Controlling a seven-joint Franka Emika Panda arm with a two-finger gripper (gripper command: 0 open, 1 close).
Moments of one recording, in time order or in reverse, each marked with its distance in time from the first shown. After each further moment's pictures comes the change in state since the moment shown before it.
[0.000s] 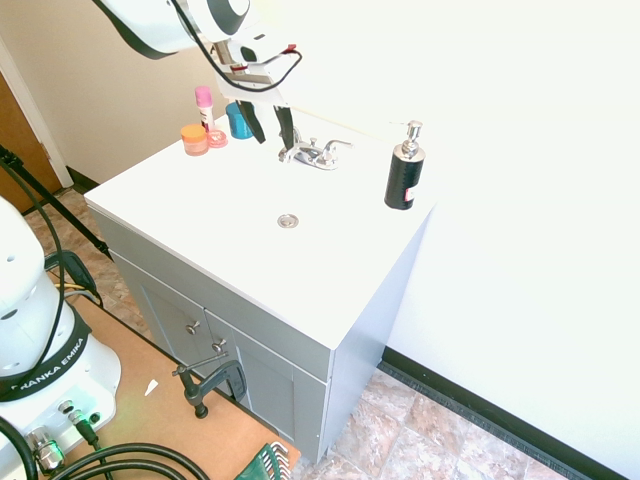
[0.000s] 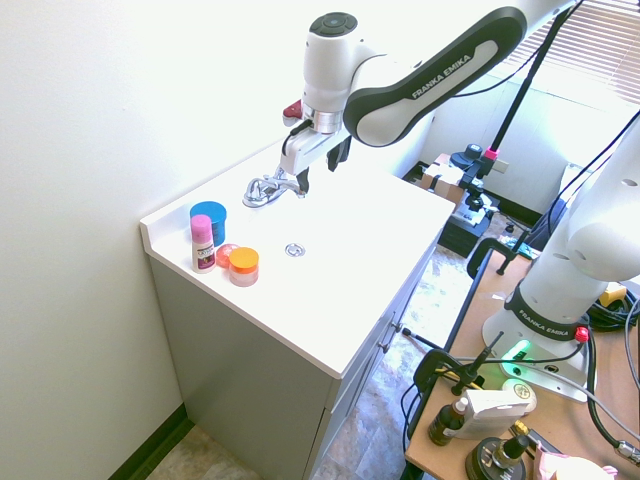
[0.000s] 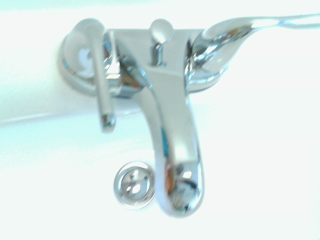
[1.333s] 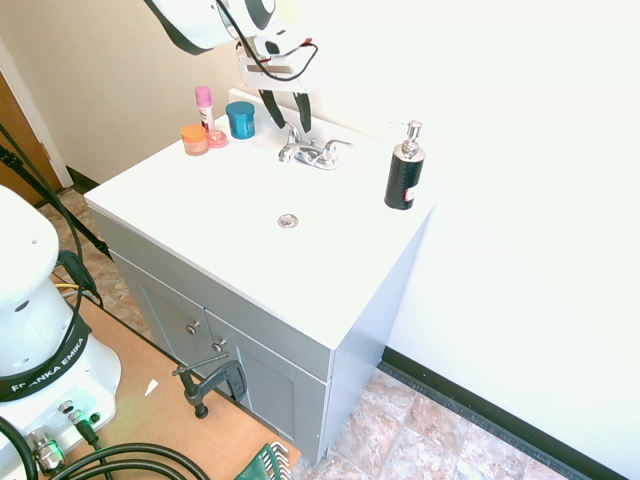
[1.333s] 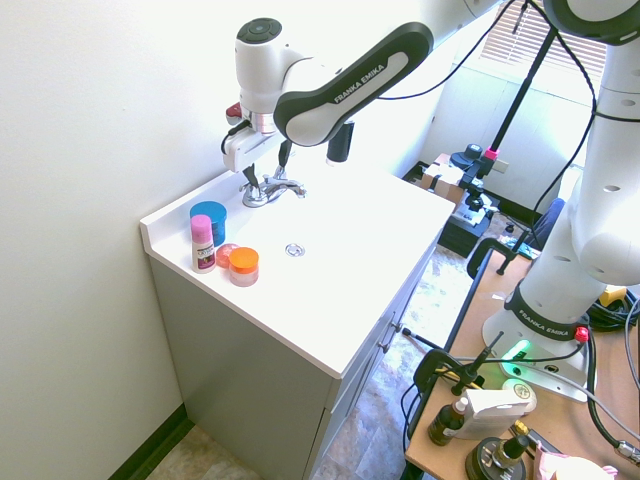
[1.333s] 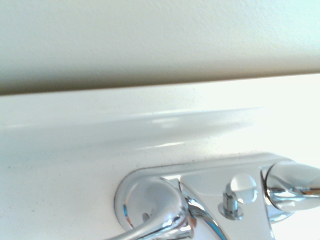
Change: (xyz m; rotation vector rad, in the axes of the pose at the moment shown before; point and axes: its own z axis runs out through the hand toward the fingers) arm 0.009 -0.112 0.023 0.002 -0.010 -0.019
